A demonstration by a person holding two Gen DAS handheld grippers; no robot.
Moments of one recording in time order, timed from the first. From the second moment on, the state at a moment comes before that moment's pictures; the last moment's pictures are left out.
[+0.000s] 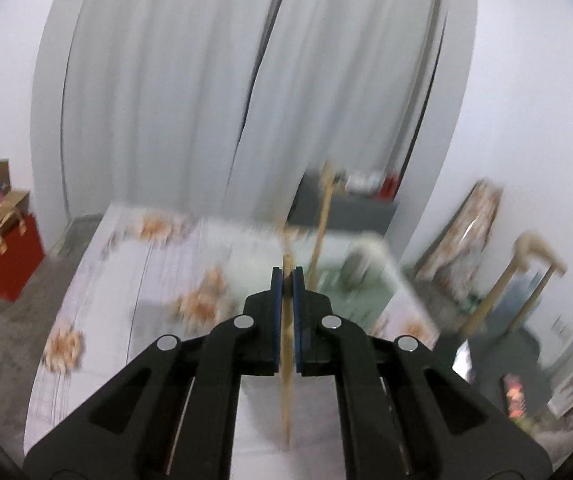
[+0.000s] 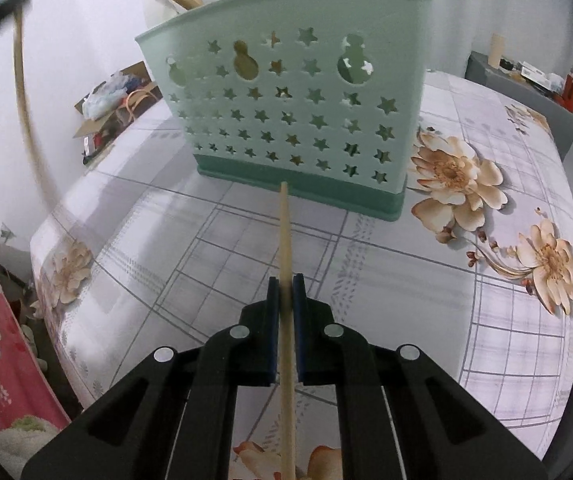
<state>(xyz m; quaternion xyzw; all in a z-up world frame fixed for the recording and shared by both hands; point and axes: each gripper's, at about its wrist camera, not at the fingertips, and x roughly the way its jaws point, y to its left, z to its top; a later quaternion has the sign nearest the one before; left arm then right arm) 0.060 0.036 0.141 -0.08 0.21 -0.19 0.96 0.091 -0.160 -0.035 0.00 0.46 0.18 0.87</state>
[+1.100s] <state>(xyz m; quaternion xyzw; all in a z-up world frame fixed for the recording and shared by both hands) 0.171 -0.021 0.148 -0.11 0.14 -0.21 0.96 0.096 -0.172 -0.036 0.02 0.47 0.18 0.87</state>
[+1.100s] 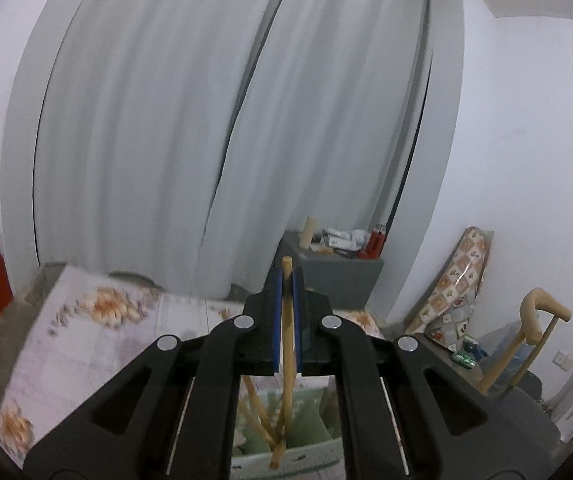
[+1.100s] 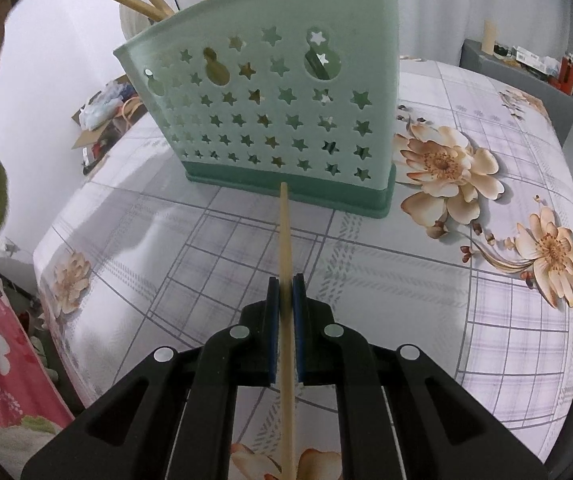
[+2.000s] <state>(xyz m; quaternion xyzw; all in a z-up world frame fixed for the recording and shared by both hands) 0.078 0.008 0.032 -0.03 0.29 -0.09 0.95 0.121 -0.142 -0.042 -0.04 0.47 0.18 0.86</state>
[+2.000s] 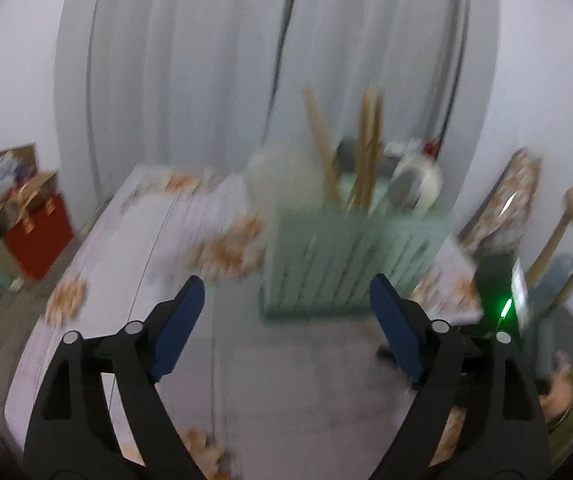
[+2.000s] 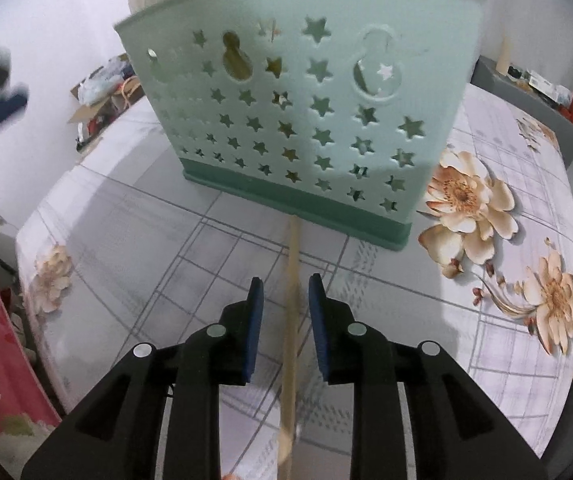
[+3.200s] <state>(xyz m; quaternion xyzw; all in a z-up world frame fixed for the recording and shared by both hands) 0.076 0.038 -0.004 -0.07 0.35 0.00 0.94 0.113 -0.170 0.219 0.05 0.11 0.21 0.97</state>
